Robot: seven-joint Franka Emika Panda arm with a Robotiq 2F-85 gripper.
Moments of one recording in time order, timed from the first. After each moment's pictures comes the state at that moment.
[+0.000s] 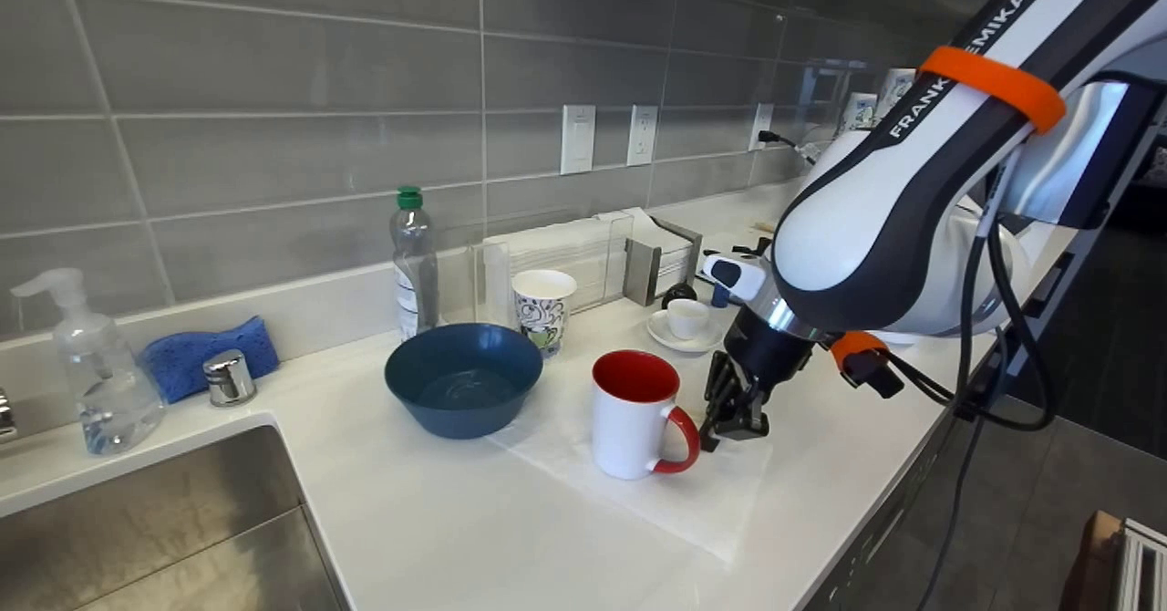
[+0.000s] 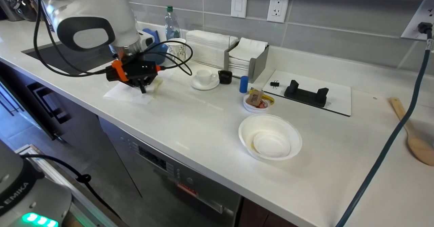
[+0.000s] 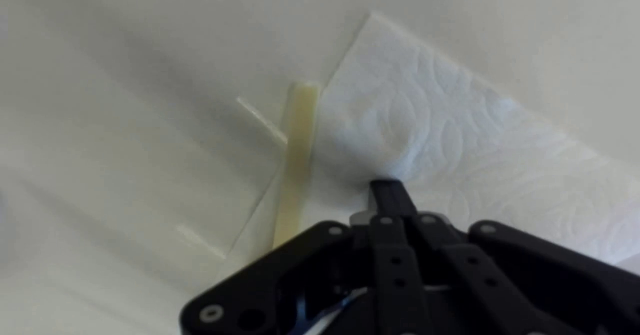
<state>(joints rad) -0.08 0.06 0.37 -2.74 0.66 3.00 -1.18</state>
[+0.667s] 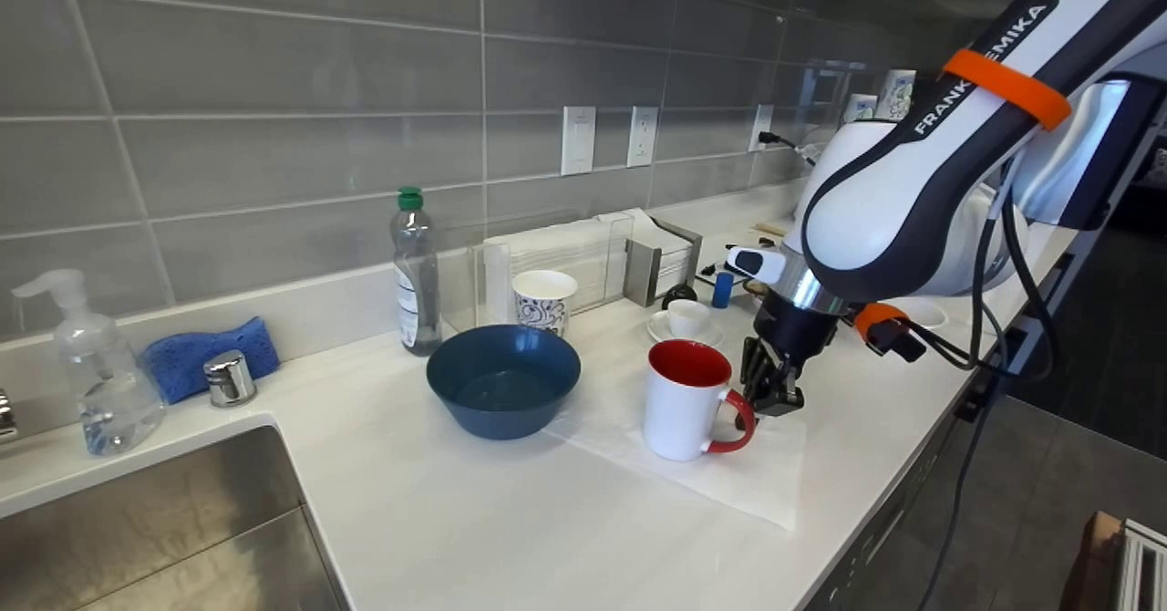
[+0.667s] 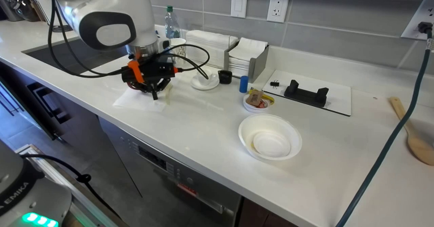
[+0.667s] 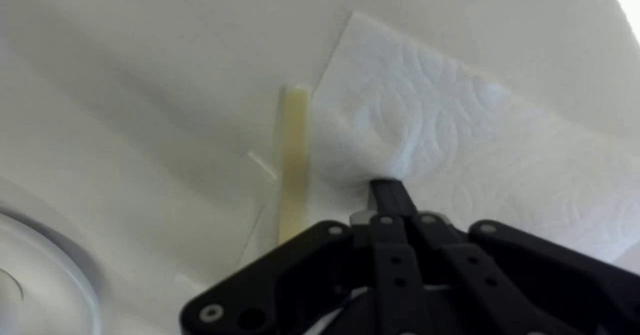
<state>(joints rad) -0.09 0.02 0.17 -2.74 0.38 2.85 -1.10</state>
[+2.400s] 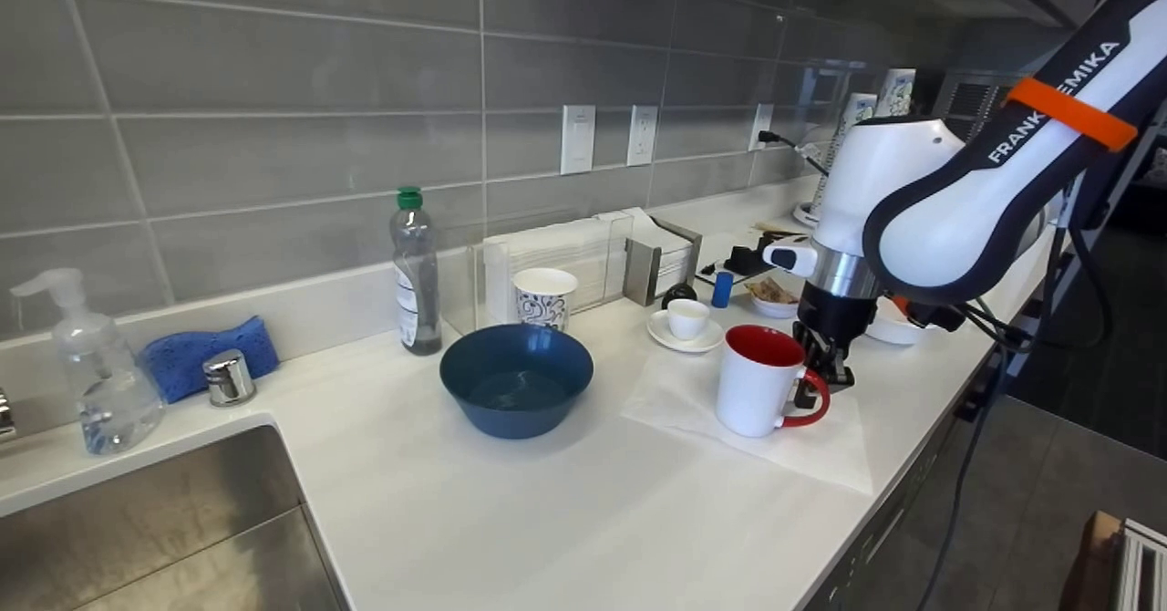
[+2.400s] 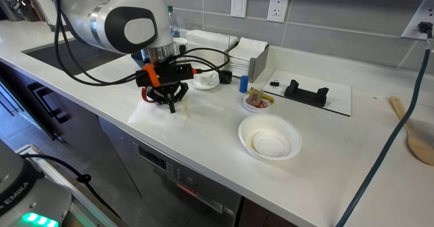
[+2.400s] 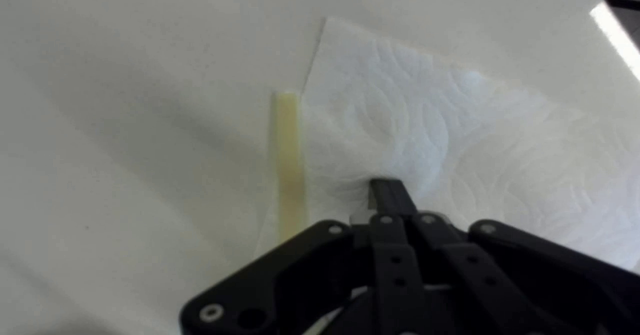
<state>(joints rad) -0.09 0.00 -0.08 -2.74 -0.17 2.76 -0.80</state>
